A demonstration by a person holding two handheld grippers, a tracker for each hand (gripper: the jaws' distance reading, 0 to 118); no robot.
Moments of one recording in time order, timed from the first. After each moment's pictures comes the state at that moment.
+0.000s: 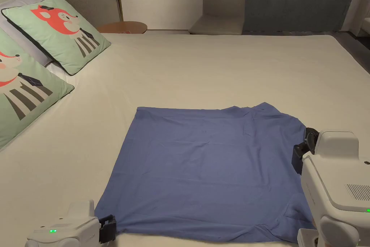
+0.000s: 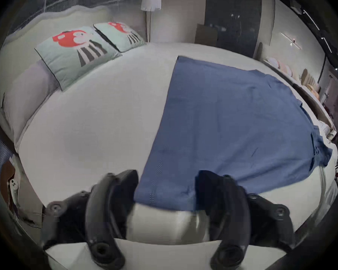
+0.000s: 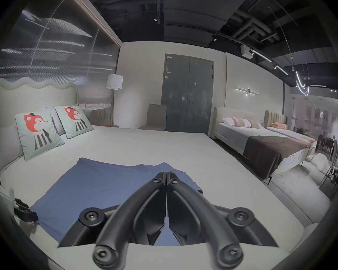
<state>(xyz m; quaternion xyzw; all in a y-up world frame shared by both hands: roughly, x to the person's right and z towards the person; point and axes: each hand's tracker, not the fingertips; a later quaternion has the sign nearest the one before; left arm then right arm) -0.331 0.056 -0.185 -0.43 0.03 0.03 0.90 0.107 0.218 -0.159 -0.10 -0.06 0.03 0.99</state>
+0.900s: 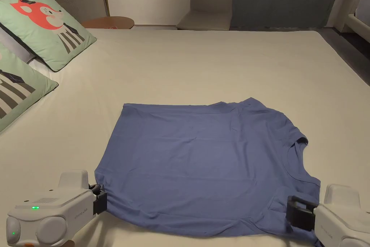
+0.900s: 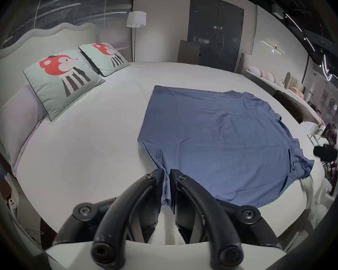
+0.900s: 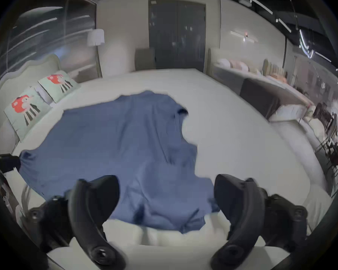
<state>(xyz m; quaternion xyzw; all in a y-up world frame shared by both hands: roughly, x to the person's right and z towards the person) -0.299 0.127 -0.191 -0.36 -0.03 0.03 0.93 0.189 0.104 -0.141 -0.36 -0.09 -0.05 0.93</state>
